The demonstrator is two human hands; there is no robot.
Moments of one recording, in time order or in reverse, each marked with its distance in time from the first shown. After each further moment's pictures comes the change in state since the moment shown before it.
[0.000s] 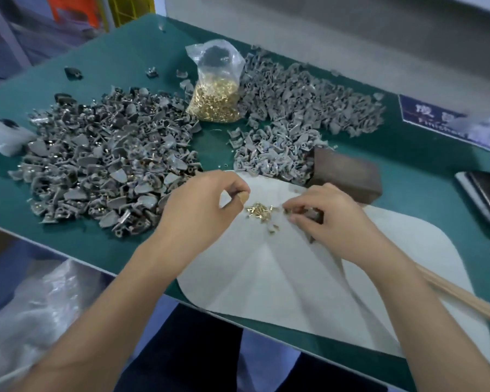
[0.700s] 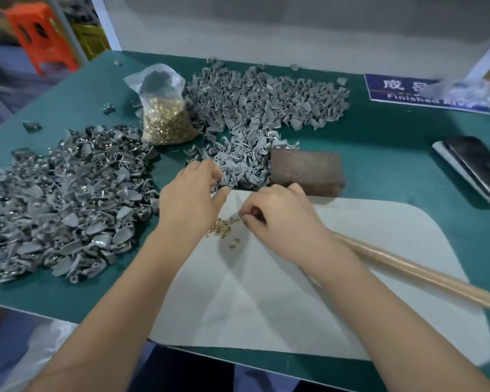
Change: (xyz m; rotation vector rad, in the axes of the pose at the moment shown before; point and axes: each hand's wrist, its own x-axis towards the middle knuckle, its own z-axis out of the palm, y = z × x) left_hand 0.064 0.028 0.049 0.359 0.031 -0.021; right_hand 0.014 -0.005 0.017 -0.097 0.128 0.033
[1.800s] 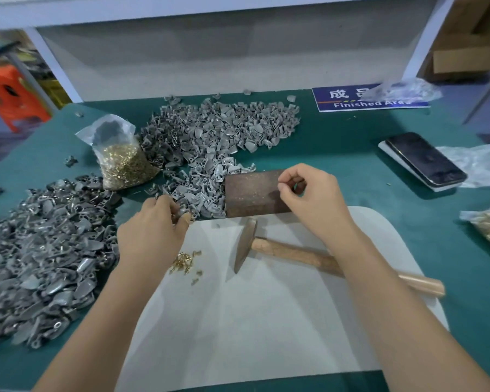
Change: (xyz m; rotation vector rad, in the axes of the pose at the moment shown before) left_hand 0.014 0.014 0.000 0.283 -0.035 -0.078; right_hand -0.014 0.108 -0.042 0.459 0.459 0.355
